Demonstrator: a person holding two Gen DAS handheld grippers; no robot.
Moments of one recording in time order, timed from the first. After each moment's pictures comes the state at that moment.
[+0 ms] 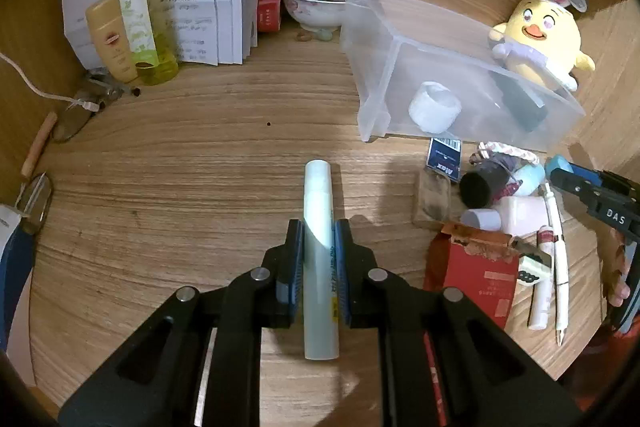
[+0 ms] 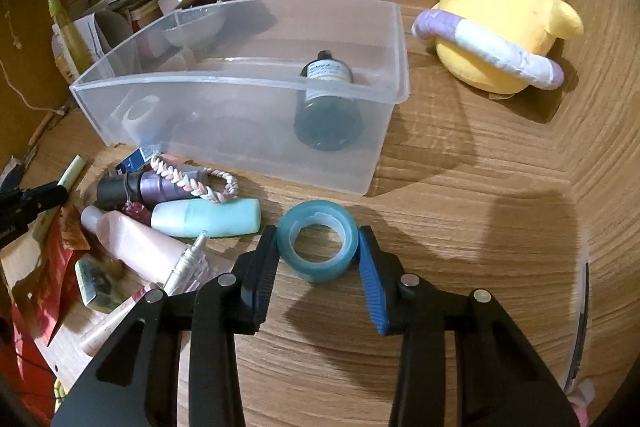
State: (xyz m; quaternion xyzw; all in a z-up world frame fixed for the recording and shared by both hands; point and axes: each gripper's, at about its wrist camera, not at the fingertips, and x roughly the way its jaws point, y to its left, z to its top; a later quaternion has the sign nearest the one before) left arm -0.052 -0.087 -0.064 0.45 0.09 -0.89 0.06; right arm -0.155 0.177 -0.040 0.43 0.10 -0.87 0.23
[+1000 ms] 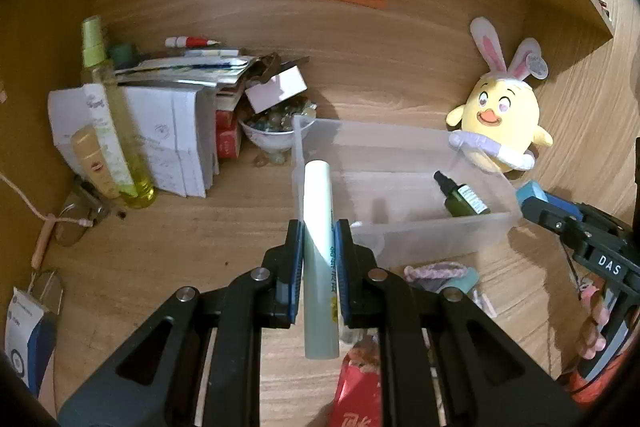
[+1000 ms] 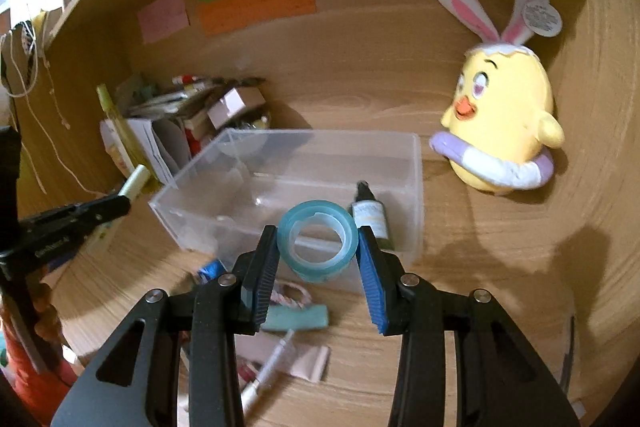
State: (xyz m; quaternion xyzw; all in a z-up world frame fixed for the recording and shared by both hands) left arm -0.084 -0.060 0.028 0.33 0.08 -0.94 0.03; right arm -0.148 0.166 0.045 0.32 0.02 -0.90 0.30
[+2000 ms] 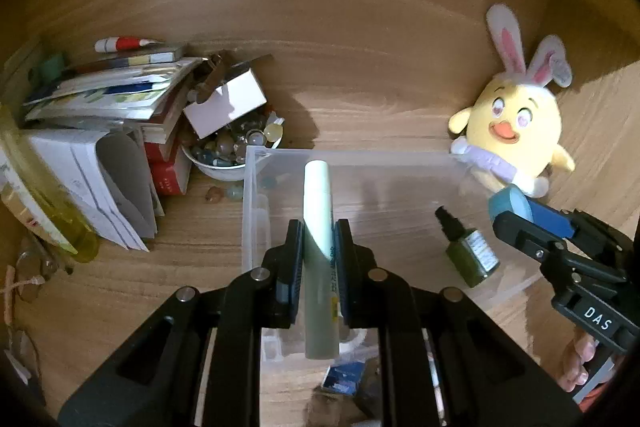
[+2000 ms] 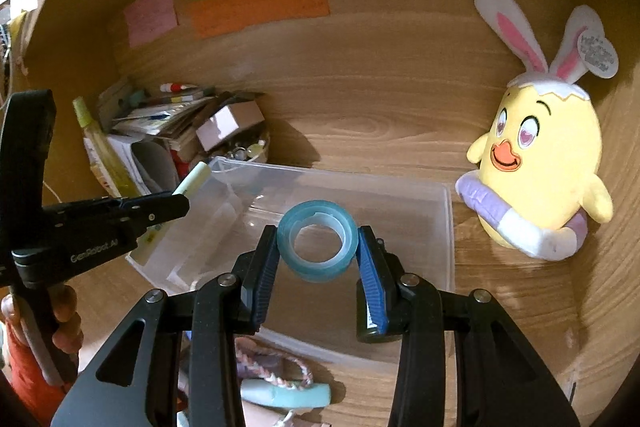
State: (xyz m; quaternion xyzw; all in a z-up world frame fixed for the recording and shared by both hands) left arm -0.191 -0.055 0.022 0.38 0.08 -0.92 0.00; right arm -0.213 0.124 0.049 0.34 0.05 -0.89 0.29
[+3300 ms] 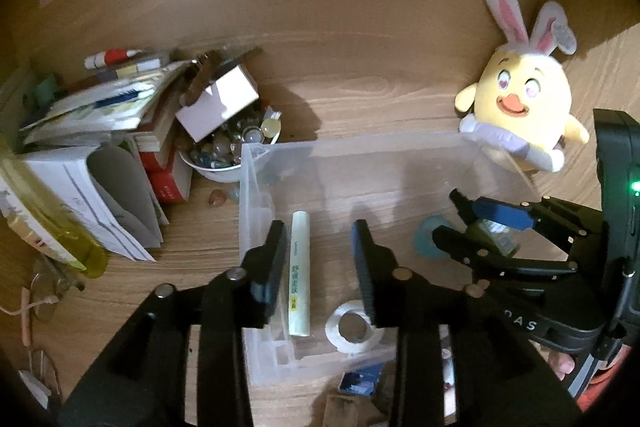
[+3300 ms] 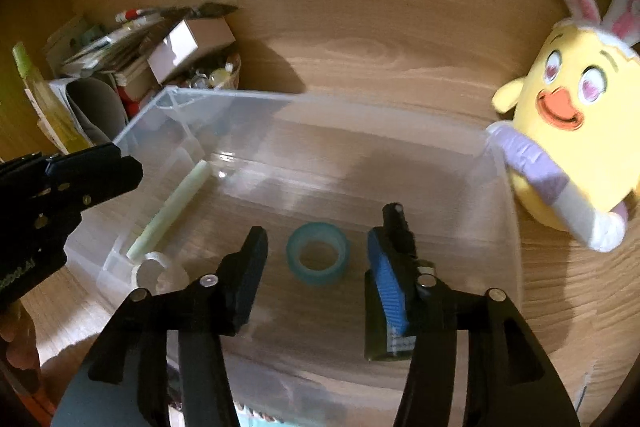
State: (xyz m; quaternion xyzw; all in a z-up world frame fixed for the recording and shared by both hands) left arm -0.193 -0.045 0.016 0.39 0.04 -0.92 0.01; right arm -0.243 0.092 0.001 0.41 0.10 -0.87 0.26
